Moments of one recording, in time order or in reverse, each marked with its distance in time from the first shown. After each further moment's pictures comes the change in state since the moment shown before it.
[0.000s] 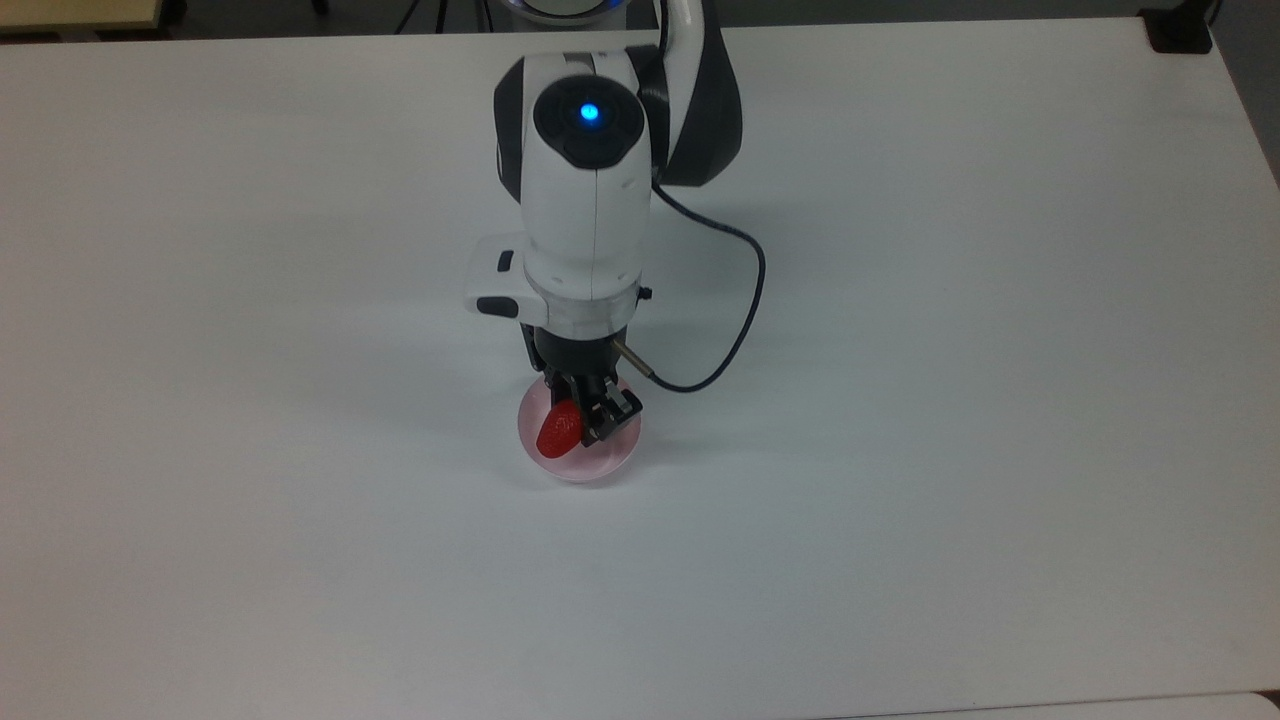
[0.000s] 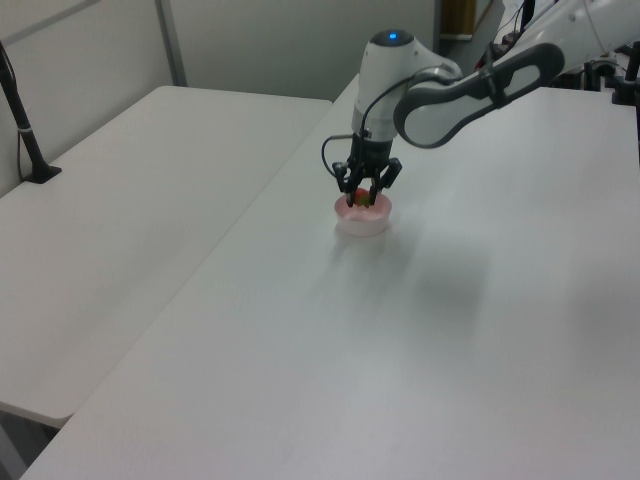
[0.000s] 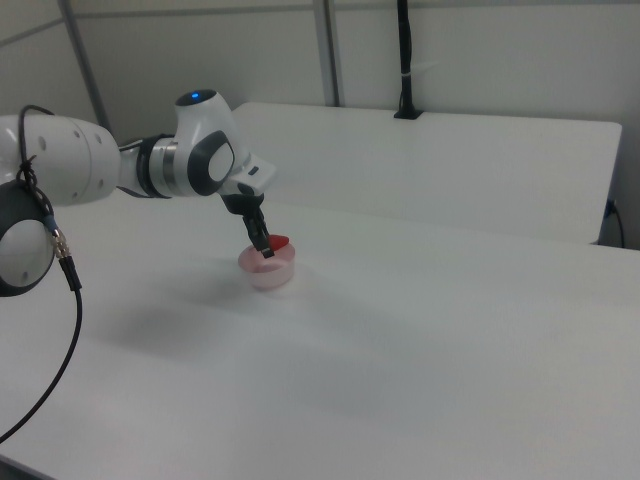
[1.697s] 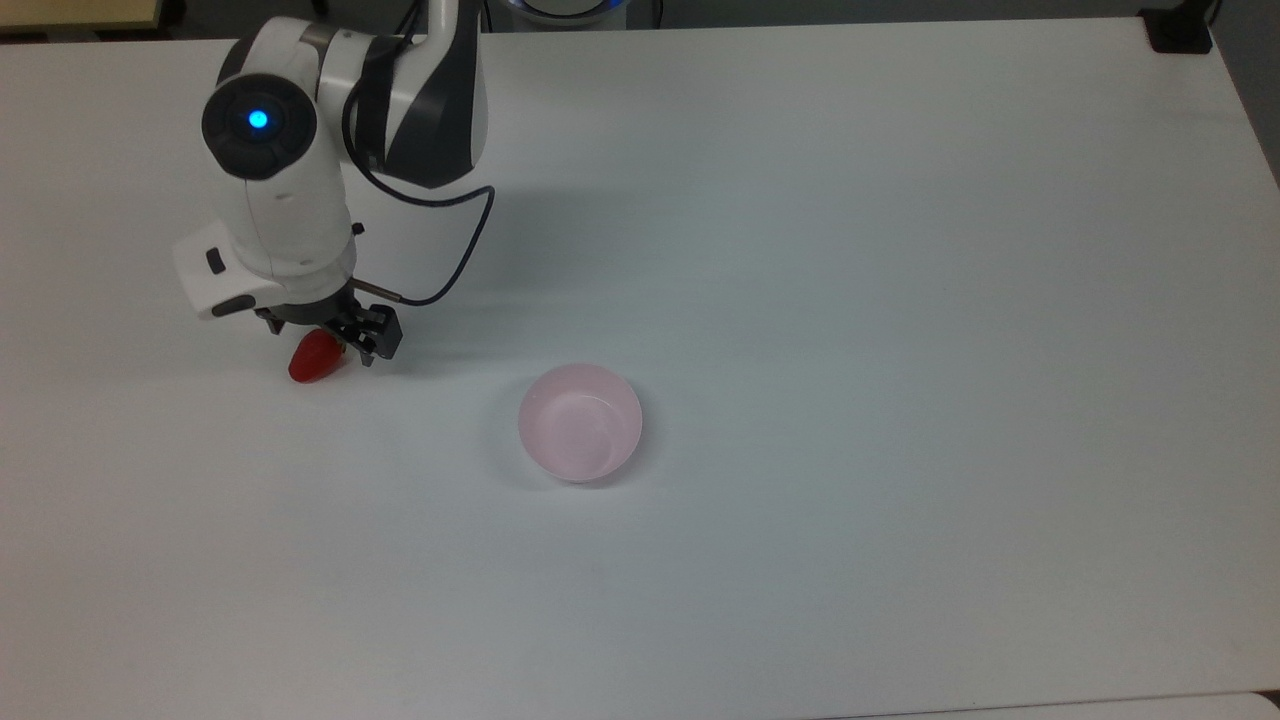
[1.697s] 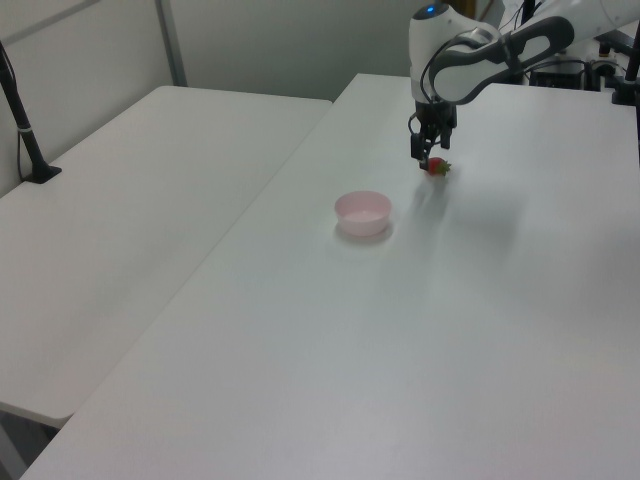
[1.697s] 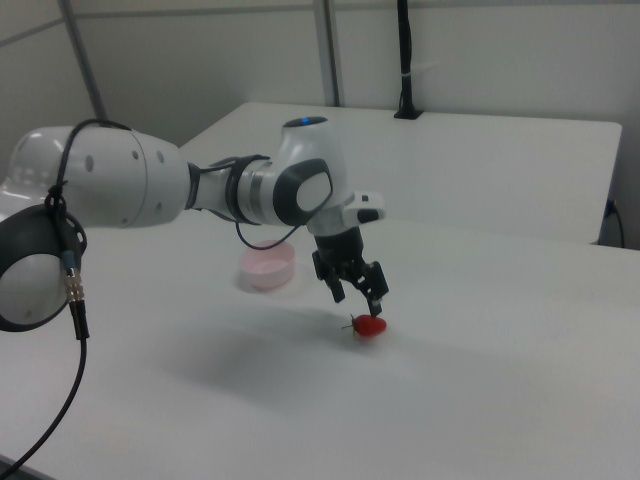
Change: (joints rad) arm -0.305 -0.025 -0.011 -0.042 -0.094 -0.176 -0.855
